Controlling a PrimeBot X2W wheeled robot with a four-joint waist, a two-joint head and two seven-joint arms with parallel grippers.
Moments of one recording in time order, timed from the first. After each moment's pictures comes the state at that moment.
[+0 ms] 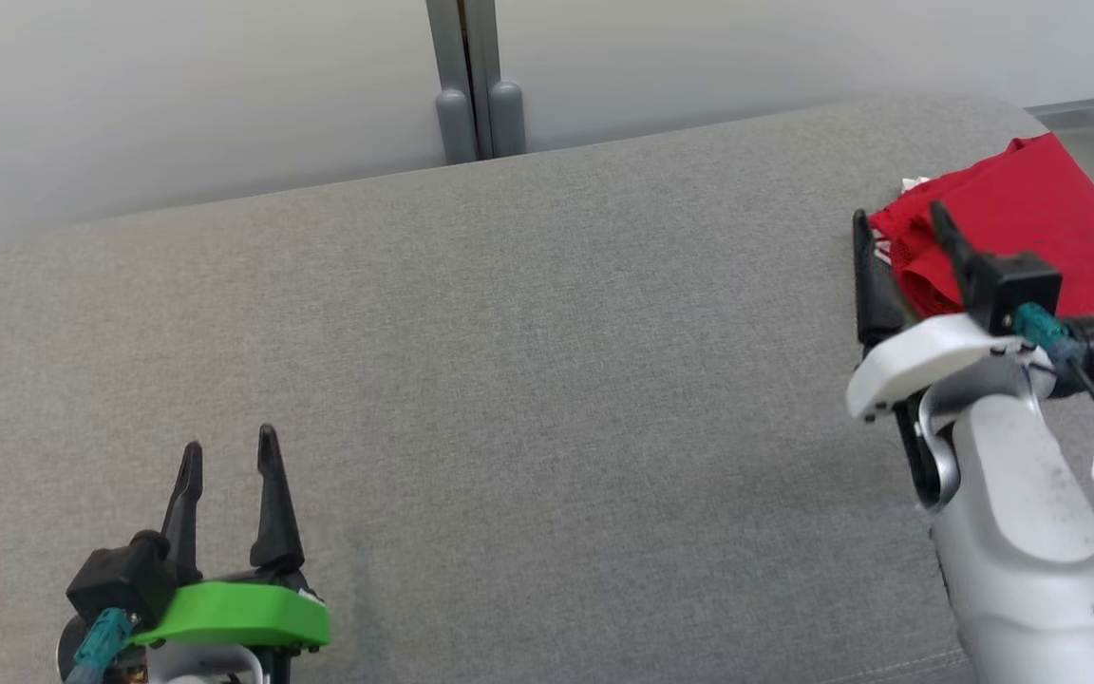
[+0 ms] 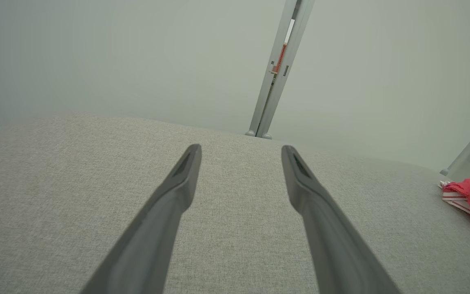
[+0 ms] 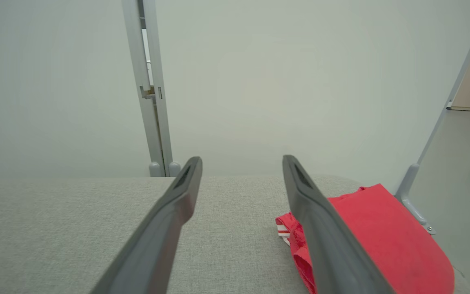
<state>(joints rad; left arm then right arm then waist) -0.05 0.05 -0.05 0.19 -0.37 -0.01 -0.26 -0.57 -0.08 -0.08 0.63 -0.01 0.13 -0.26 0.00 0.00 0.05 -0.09</state>
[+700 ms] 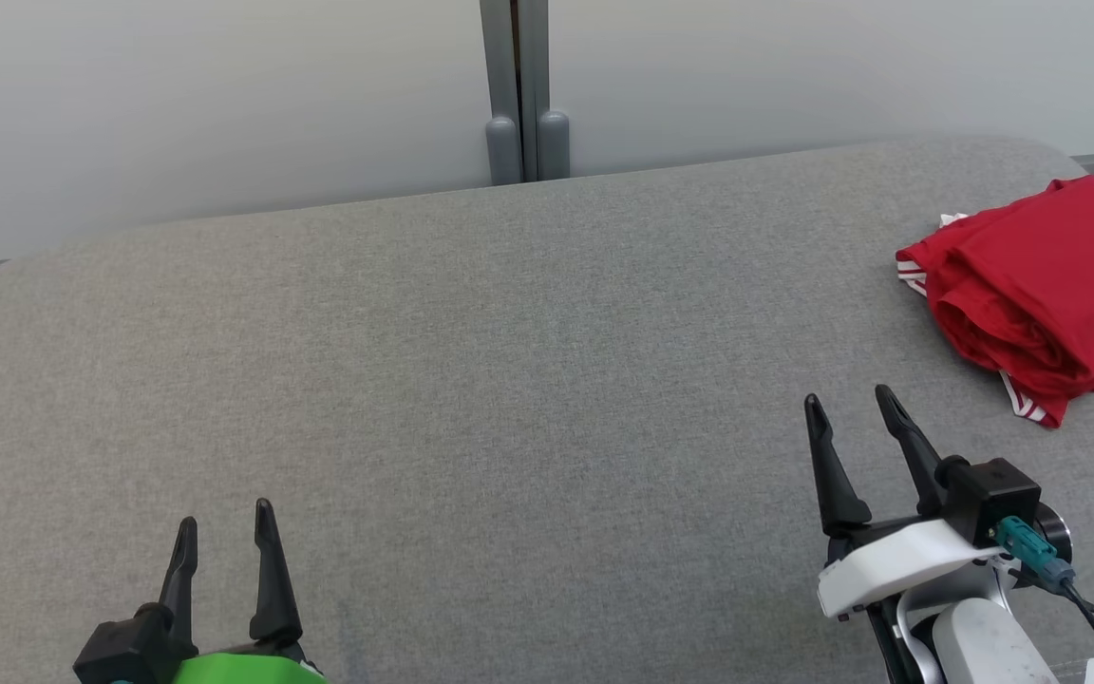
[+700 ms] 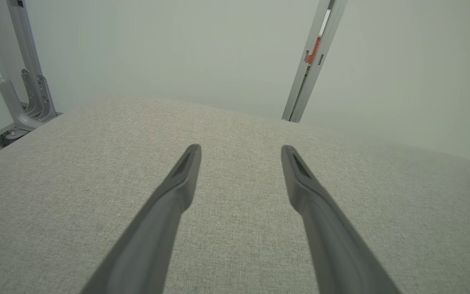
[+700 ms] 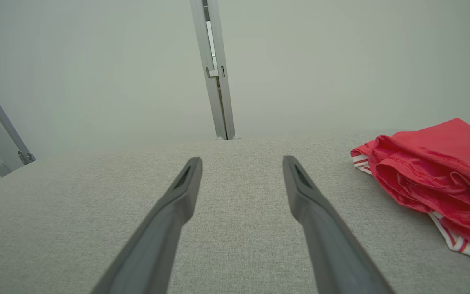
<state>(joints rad) 0.10 0.05 -0.04 0.13 -0.33 0.03 -0.26 -0.10 -0.05 0.06 0.25 0.16 0.13 -0.26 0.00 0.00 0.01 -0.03</state>
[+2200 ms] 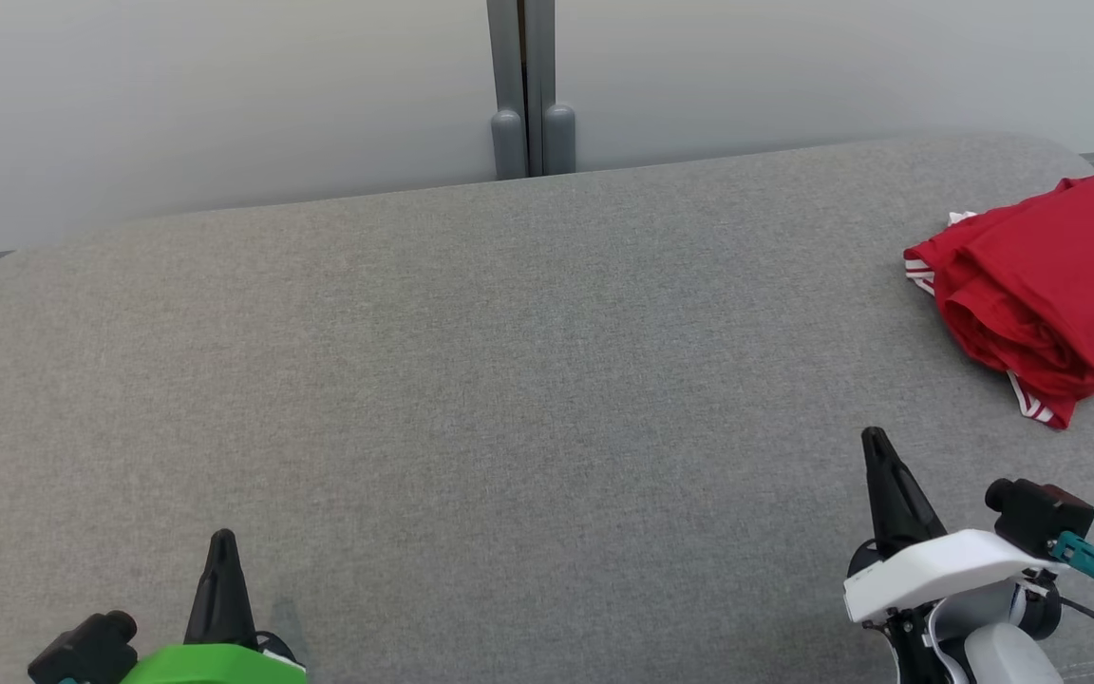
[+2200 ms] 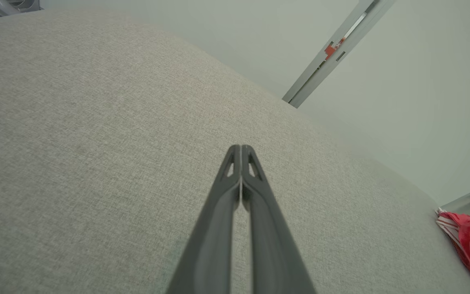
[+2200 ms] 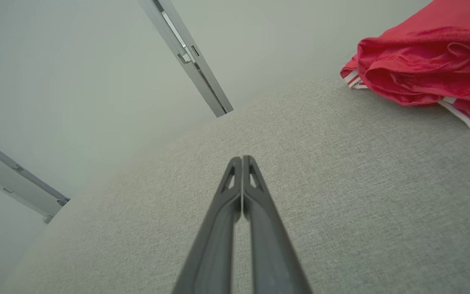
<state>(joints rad) 0.07 0.04 -0.02 0.20 -0.66 -0.02 -0.17 -0.07 -0.05 0.05 0.28 0.52 0.13 -0.18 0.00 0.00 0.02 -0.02</state>
